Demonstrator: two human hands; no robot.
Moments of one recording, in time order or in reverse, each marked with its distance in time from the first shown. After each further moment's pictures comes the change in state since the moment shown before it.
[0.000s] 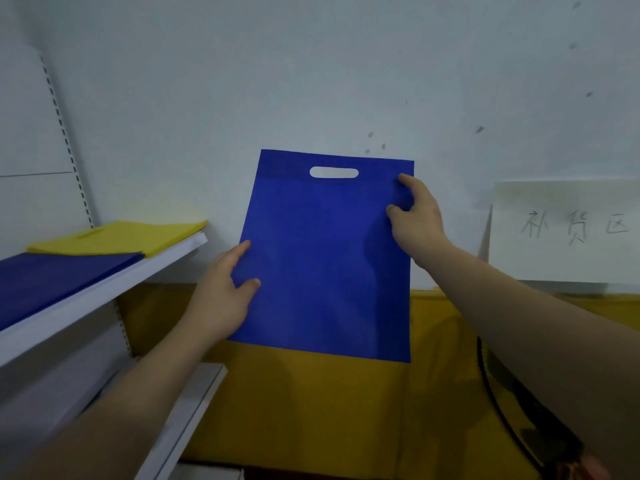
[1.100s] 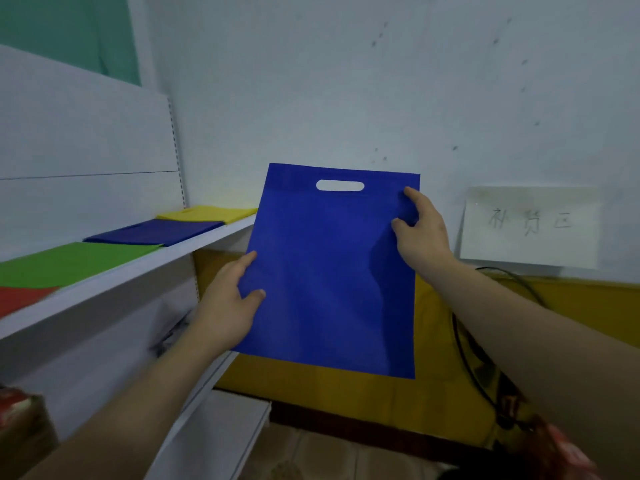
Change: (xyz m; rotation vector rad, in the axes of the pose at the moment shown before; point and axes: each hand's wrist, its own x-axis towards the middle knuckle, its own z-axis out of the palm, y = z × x) left_hand -0.287 0.129 -0.078 0.083 0.106 -0.063; right_hand -0.235 -0.110 -0.149 0.049 -0.143 -0.051
